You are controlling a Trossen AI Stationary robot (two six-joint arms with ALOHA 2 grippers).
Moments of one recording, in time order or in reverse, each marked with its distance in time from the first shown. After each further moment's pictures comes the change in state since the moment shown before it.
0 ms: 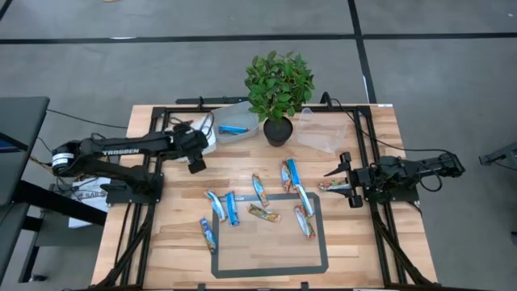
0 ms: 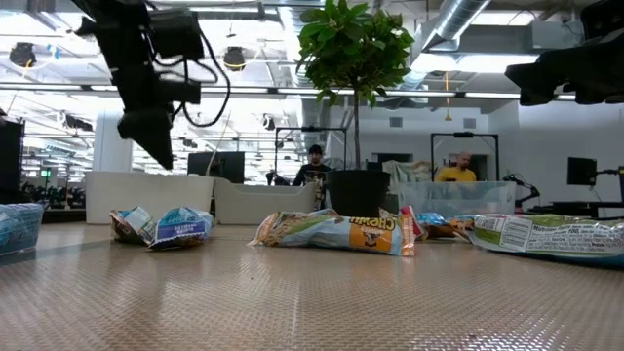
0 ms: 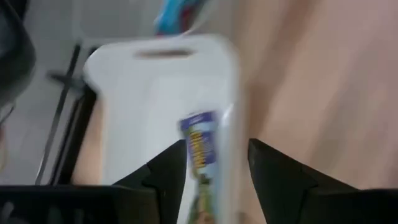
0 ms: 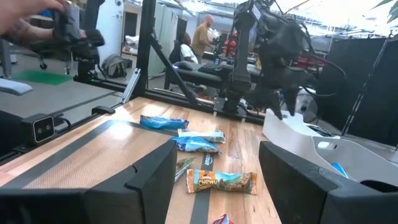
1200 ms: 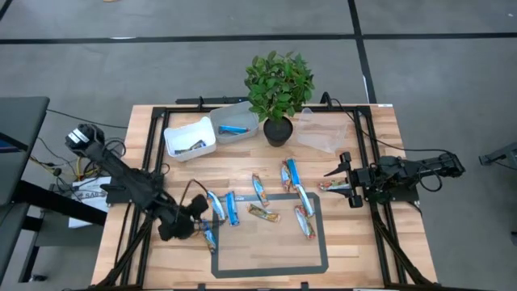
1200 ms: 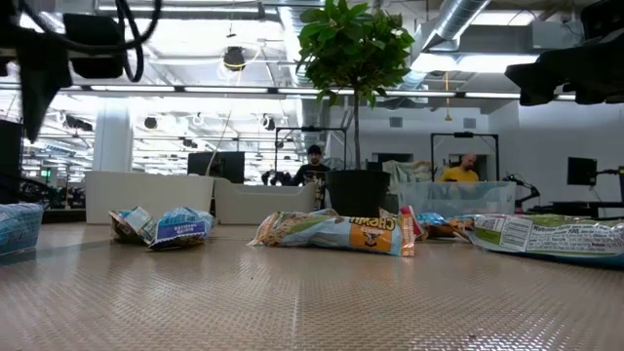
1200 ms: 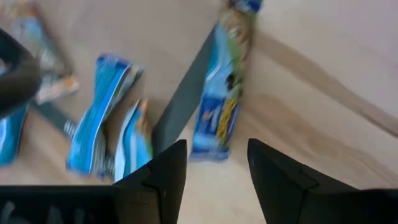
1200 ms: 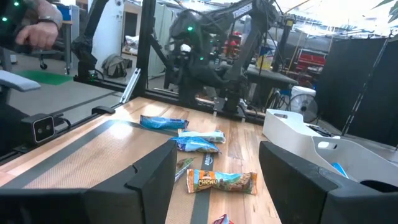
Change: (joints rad) left arm -0.972 0.123 0.001 0.121 0.246 0.299; right arm 0.000 0.000 0.000 0.000 0.000 0.000
